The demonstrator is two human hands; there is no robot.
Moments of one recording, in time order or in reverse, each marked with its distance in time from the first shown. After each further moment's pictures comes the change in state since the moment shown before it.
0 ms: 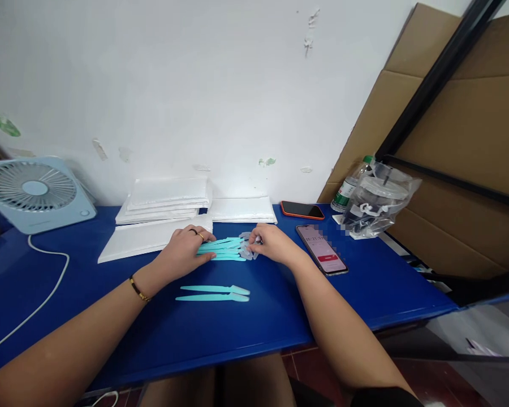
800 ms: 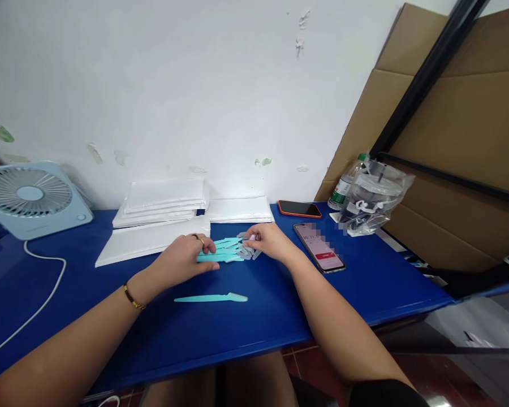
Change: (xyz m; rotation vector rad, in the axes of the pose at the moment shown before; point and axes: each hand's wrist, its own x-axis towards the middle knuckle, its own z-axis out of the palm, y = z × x) left_hand -0.004 0.010 -0.008 -0.086 -0.111 0.049; right_hand 0.002 0.005 0.002 0.125 0.051 0.094
